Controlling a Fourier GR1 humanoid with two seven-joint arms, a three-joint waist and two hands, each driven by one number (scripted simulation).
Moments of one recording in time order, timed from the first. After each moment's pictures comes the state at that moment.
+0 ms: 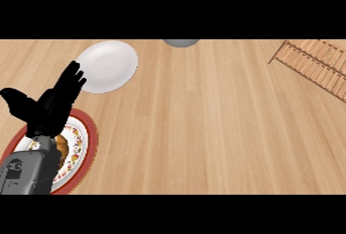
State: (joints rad) left arm -0.27 0.21 0.11 -1.50 0.10 -0.03 0.23; right arm -0.19 -1.02 -0.56 -1.57 -0.25 0.43 0.11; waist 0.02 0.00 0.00
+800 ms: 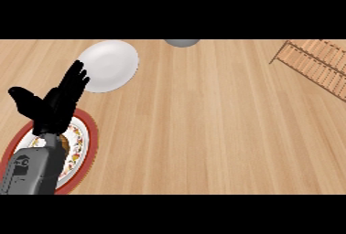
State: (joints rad) left arm -0.29 0.18 0.11 -1.46 0.08 -0.02 0.20; right arm -0.53 -1.08 -0.41 -0.81 0.03 0.45 -0.35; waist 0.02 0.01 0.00
